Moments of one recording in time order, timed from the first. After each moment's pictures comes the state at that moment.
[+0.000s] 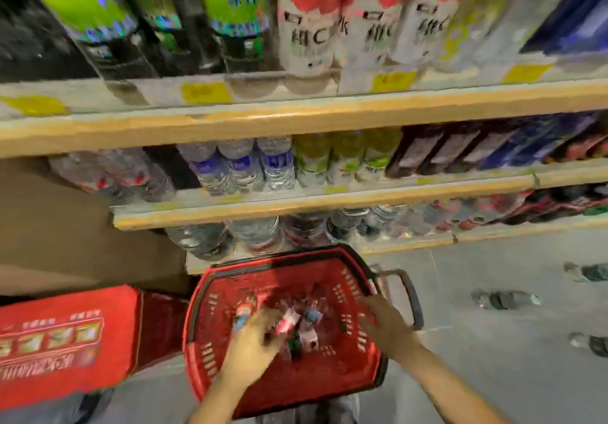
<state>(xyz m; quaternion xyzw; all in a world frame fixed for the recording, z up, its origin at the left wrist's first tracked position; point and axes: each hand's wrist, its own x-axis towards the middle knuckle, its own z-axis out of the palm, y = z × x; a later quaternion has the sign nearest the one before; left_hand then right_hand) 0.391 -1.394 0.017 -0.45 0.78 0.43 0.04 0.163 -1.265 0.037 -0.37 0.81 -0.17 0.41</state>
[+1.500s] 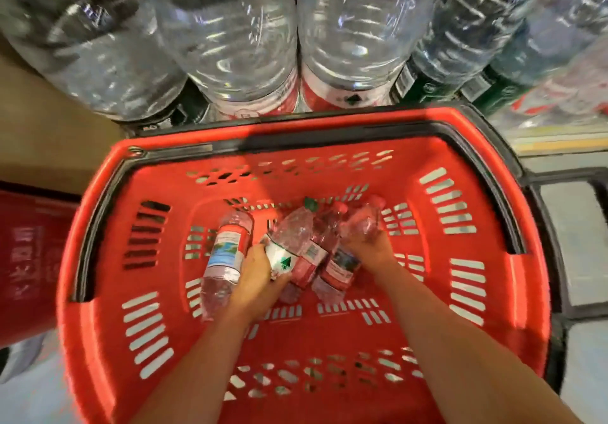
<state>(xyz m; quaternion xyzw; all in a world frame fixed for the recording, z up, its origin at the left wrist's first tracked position) 0.421 -1.407 -0.349 -0.52 0.72 0.46 0.07 0.209 -1.328 -0.374 0.00 0.80 -0.35 0.48</state>
